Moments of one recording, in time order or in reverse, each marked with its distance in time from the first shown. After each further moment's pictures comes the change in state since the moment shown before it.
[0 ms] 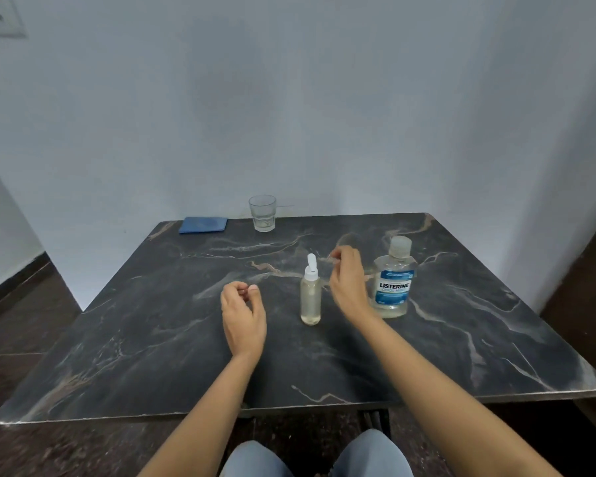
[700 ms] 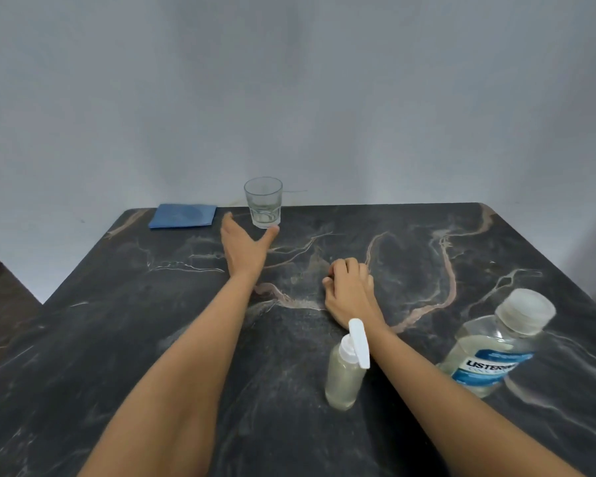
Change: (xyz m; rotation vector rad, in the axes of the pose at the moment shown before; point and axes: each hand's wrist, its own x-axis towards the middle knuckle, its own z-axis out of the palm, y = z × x) left_hand 0.210 -0.059 0.146 0.056 -0.213 -0.162; right_hand 0.090 0.083 0.110 -0.445 -0.262 -0.029
